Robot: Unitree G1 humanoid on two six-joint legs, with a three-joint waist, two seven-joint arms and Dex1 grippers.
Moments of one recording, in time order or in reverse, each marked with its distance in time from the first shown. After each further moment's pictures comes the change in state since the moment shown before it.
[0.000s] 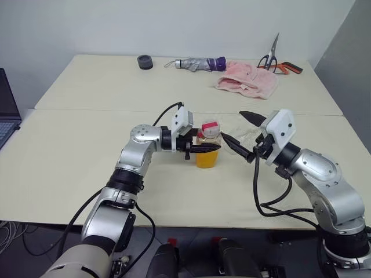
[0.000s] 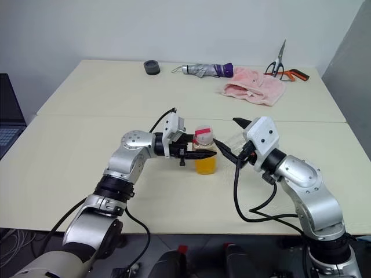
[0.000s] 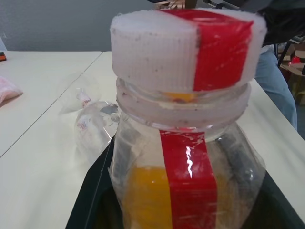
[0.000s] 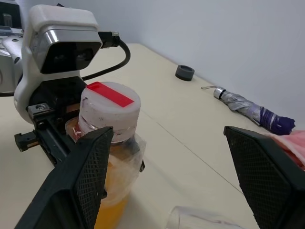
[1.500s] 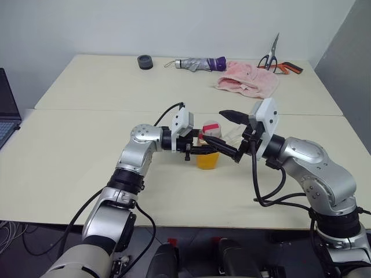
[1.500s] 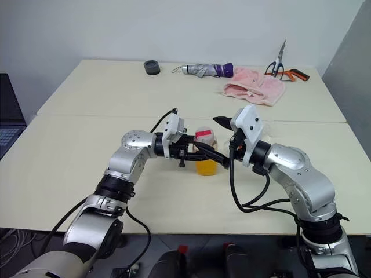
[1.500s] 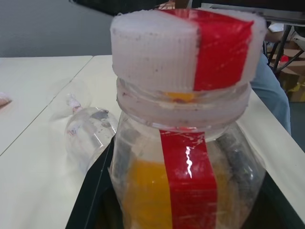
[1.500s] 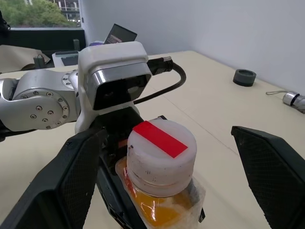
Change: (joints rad) left arm -0.001 -0.004 0.000 -0.004 -0.002 -0.015 -0.040; right arm -0.167 0.019 0.051 0.107 0.178 0.098 0.068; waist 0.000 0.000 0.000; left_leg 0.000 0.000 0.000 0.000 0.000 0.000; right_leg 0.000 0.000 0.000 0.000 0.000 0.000
